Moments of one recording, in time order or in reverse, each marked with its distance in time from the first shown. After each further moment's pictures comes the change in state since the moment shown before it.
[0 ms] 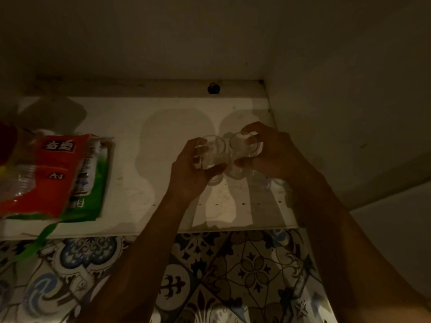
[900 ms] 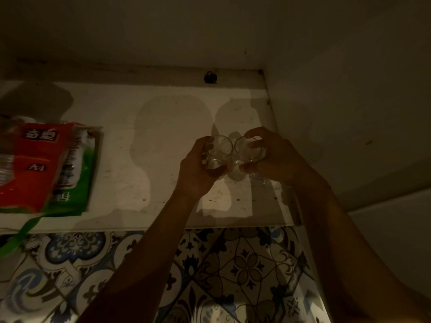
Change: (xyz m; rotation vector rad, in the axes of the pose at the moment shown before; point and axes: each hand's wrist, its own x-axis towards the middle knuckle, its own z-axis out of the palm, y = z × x) left_hand 0.003 -0.020 0.030 0.076 -0.094 -0.043; right_hand 0.001 0.030 0.005 0.111 -0.103 0.136
